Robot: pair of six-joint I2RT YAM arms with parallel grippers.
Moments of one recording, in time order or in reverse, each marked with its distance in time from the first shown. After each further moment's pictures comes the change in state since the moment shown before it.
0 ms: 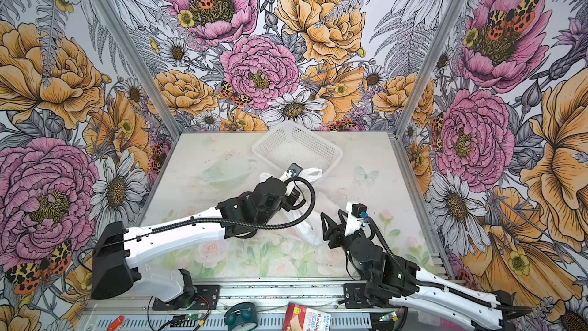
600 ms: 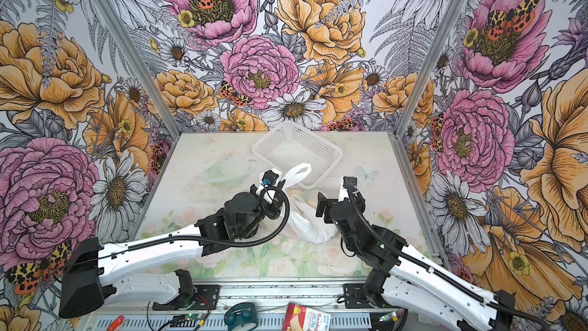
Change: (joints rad) left arm 0.002 -0.193 -0.274 0.337 0.029 0.000; right arm -0.307 0.457 0.365 -0.213 -0.119 0.006
